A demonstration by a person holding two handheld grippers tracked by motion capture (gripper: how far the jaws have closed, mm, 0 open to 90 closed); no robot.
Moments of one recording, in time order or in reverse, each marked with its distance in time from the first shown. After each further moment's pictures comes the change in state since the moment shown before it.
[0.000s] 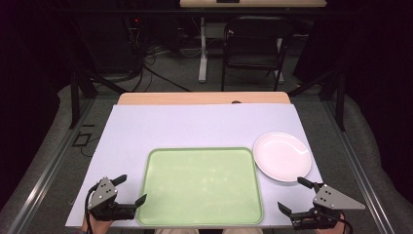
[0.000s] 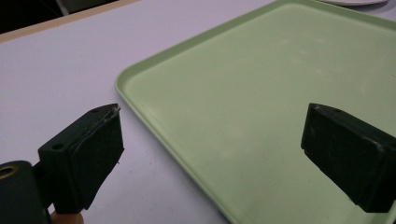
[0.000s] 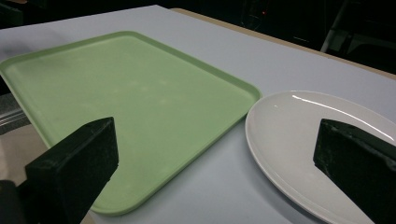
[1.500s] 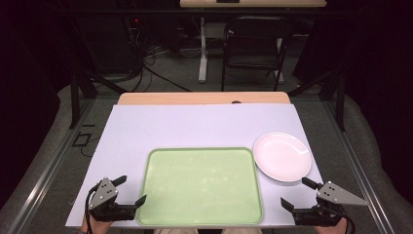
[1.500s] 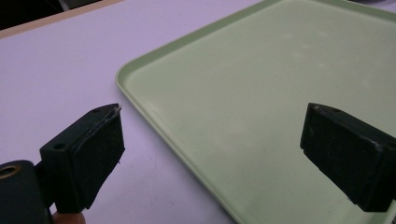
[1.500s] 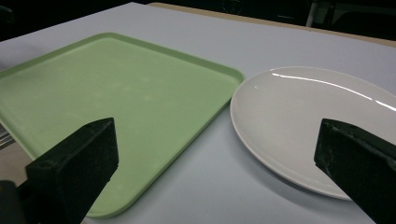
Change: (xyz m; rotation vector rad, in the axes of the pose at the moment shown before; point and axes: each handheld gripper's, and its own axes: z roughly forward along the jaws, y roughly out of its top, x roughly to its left) left arm -0.001 -0.001 -0.001 0.017 0.008 0.007; right arm -0.008 -0.004 -0.001 0.037 -0.063 0.133
